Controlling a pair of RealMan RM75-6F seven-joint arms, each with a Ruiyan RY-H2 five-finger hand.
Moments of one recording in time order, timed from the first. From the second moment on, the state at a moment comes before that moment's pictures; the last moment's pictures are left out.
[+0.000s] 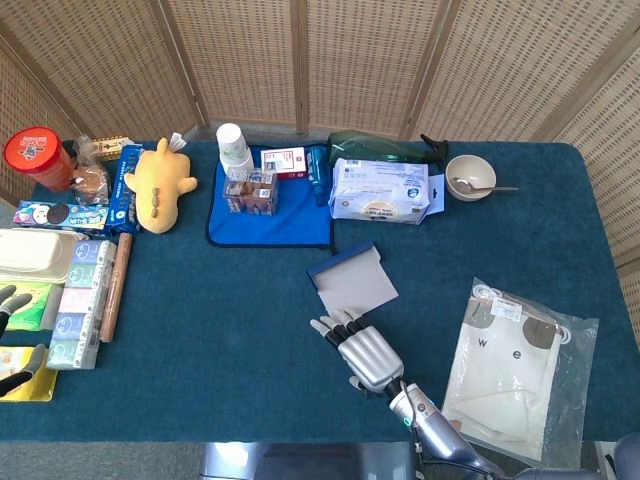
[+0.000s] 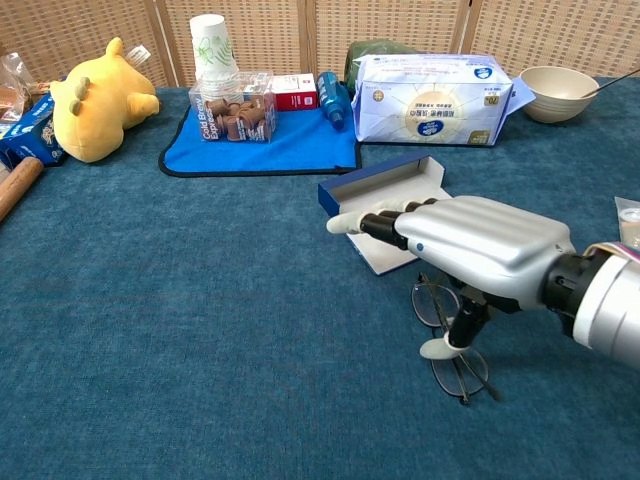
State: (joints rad) left arm 0.04 -1.01 -0.05 -1.89 1.49 1.61 0.12; right arm 0.53 -1.61 0.07 -1.79 -1.32 1.01 -0.63
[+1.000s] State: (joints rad) left arm 0.04 -1.02 -0.05 -1.88 1.51 1.62 0.11; right arm 0.51 -1.57 0.03 -1.63 -1.36 1.12 -0.66
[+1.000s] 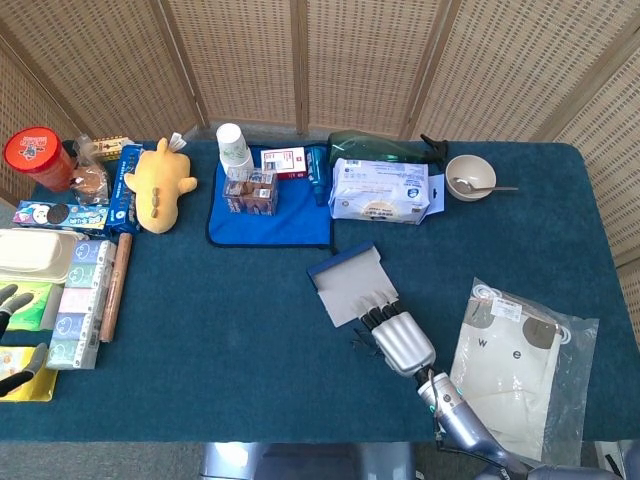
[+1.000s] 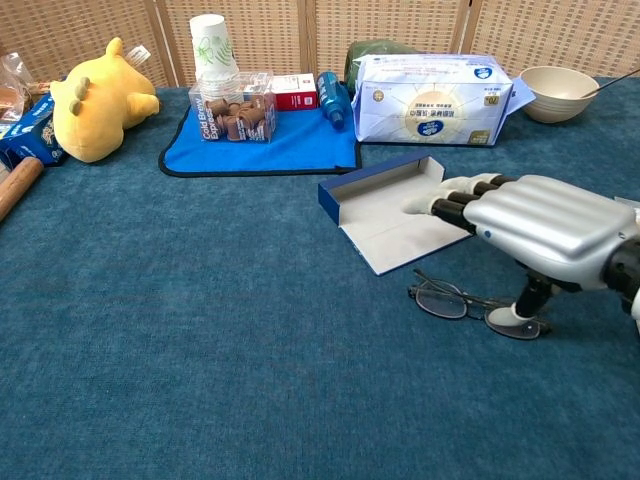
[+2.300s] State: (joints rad) left arm 0.05 -1.02 -0.05 -1.84 1.50 1.64 0.06; right arm 0.57 -1.56 0.06 -1.69 -1.22 1.04 -0.69
